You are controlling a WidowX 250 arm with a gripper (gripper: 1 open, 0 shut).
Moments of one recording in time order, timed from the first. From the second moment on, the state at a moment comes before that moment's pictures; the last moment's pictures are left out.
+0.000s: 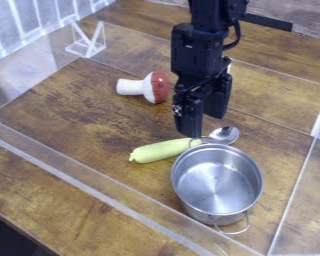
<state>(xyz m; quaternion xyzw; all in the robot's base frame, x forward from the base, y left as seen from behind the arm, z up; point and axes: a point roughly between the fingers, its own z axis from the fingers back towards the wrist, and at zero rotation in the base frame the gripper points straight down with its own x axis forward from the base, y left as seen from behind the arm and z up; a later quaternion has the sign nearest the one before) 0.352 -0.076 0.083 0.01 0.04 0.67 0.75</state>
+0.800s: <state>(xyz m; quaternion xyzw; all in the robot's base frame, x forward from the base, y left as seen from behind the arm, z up) 0.334 -0.054 0.042 0.00 0.05 0.62 0.78</state>
